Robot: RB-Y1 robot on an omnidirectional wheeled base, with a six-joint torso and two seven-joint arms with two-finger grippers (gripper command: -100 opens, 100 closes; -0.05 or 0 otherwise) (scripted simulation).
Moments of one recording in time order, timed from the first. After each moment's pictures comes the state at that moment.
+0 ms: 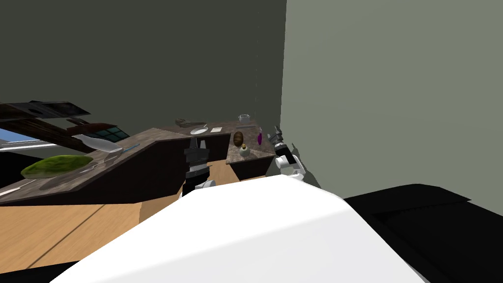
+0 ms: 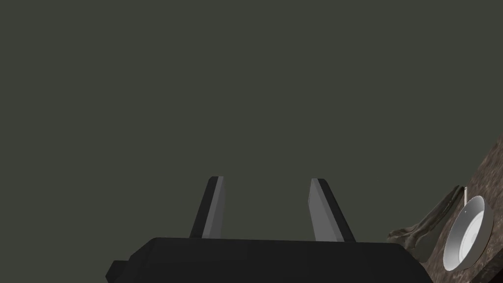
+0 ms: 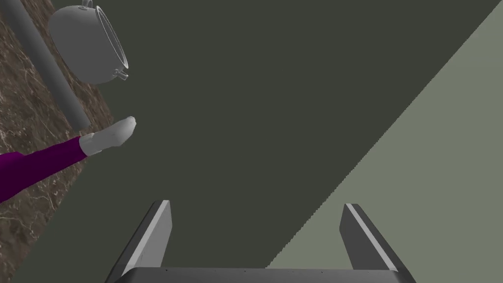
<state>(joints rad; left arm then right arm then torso) 0.52 0.02 -0.07 -2.25 0.01 -0.44 0.09 0.23 -0.19 0.02 -2.15 -0.02 0.05 -0.50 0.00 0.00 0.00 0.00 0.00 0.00</state>
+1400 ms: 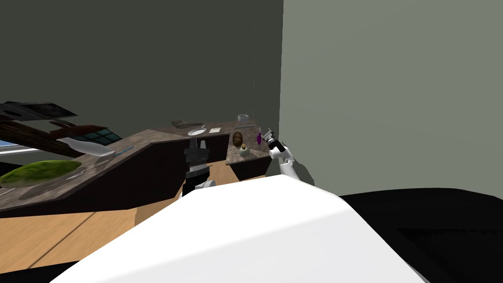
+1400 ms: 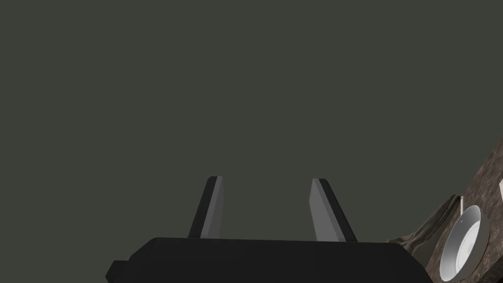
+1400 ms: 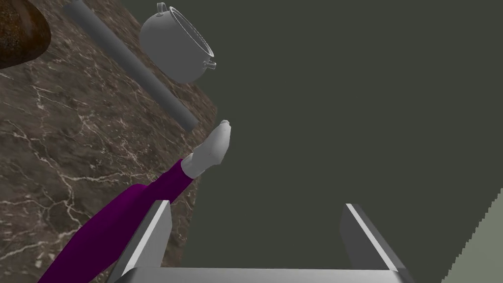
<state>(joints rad) 0.52 0.02 -0.07 -2.25 0.01 -0.44 0.09 -0.03 -0.19 0.04 -1.95 -0.02 0.37 -0.89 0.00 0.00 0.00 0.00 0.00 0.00</state>
